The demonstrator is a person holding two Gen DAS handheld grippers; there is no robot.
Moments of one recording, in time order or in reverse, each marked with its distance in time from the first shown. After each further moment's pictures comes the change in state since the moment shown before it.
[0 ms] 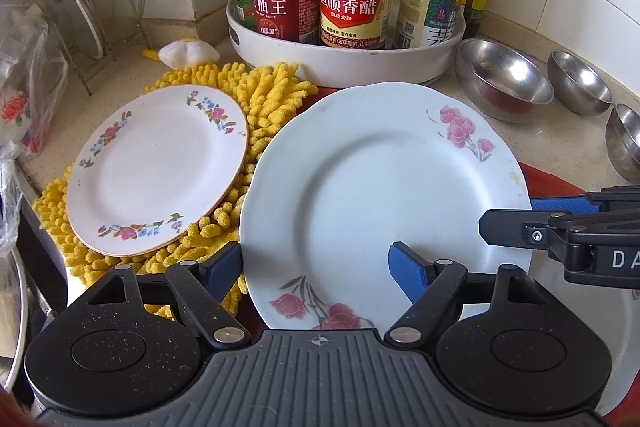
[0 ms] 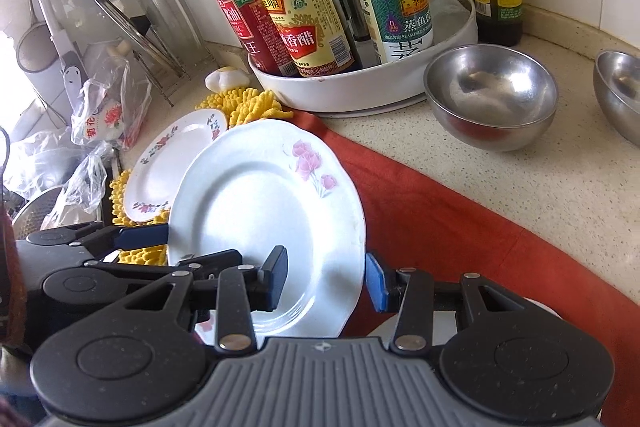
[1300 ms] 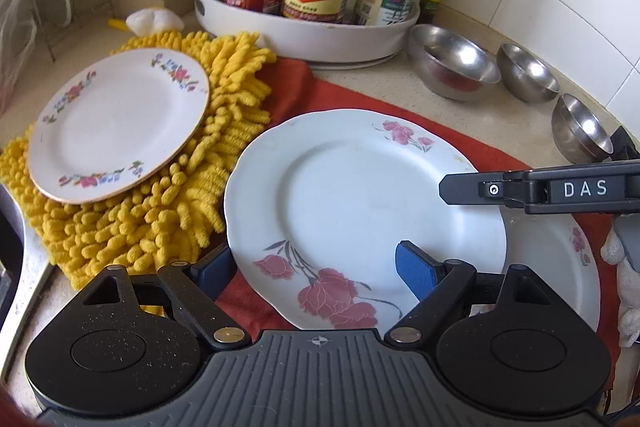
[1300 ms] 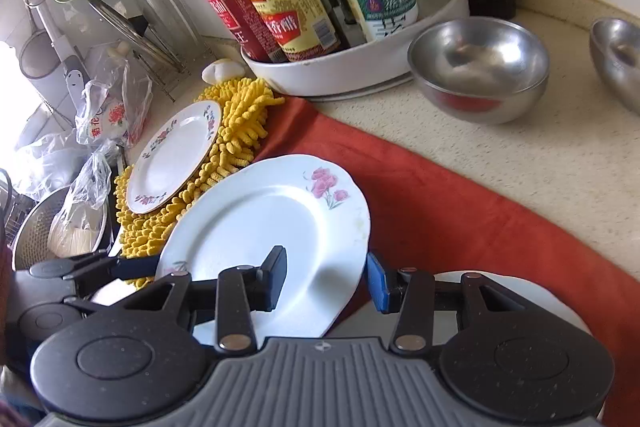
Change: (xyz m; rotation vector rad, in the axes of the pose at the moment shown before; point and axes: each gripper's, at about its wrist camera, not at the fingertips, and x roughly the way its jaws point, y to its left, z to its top) left arm -0.011 0.006 -0.028 -0.017 0.014 -0.184; right arm -0.004 -0.023 -0.009 0.038 0.021 0.043
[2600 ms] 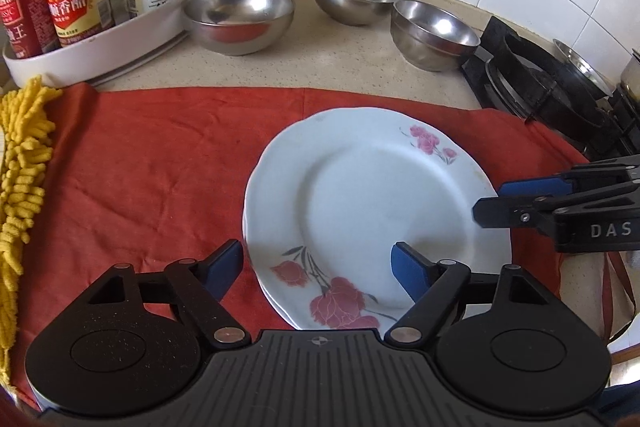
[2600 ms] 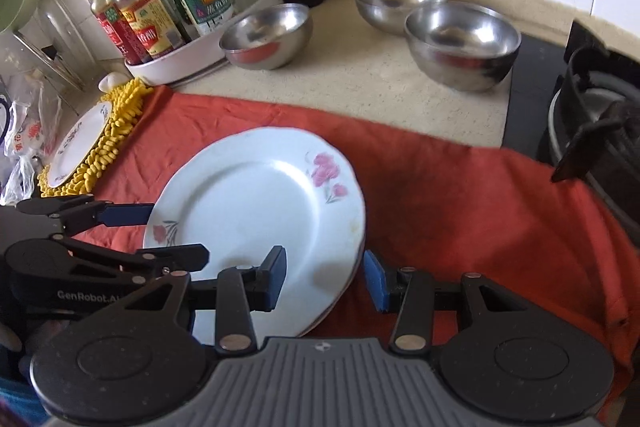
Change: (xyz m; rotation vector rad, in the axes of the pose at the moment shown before) left arm 0.022 -0.118 -0.023 0.325 0.064 -0.215; right arm -0.117 -0.060 -0.101 0.135 -0.067 -0.336
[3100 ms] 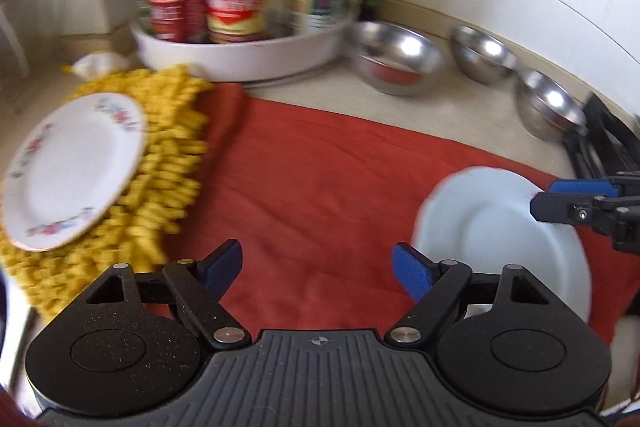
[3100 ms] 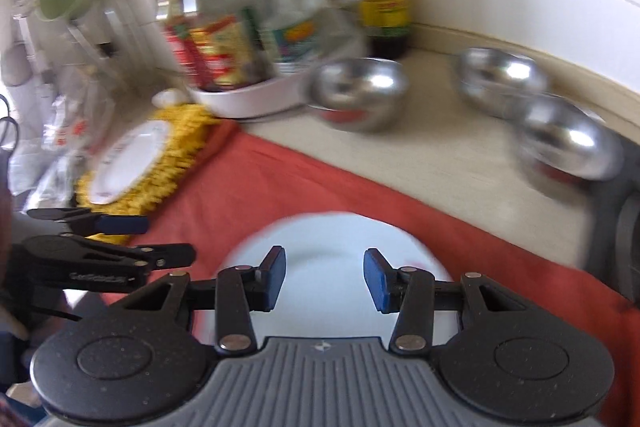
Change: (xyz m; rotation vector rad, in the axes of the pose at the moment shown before) left arm -0.041 0.082 0.003 -0.217 -0.070 0.219; right arm 0.031 0.070 0.058 -0.155 -0.047 0.203
